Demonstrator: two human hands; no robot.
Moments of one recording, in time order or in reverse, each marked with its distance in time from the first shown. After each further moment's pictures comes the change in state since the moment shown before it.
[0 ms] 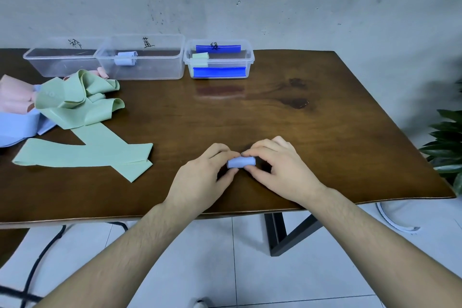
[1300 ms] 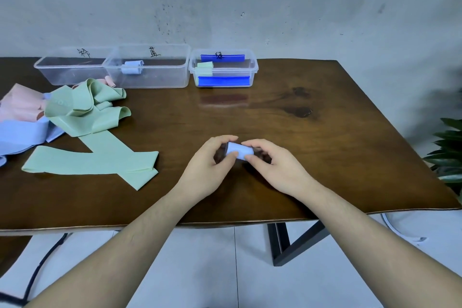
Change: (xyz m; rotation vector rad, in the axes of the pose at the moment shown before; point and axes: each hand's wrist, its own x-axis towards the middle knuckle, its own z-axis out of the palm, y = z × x) left_hand 0.030 -0.005 -0.010 -0.539 -0.009 -0.307; right_hand 0.028 -0.008 0.000 0.399 -0.050 0.276
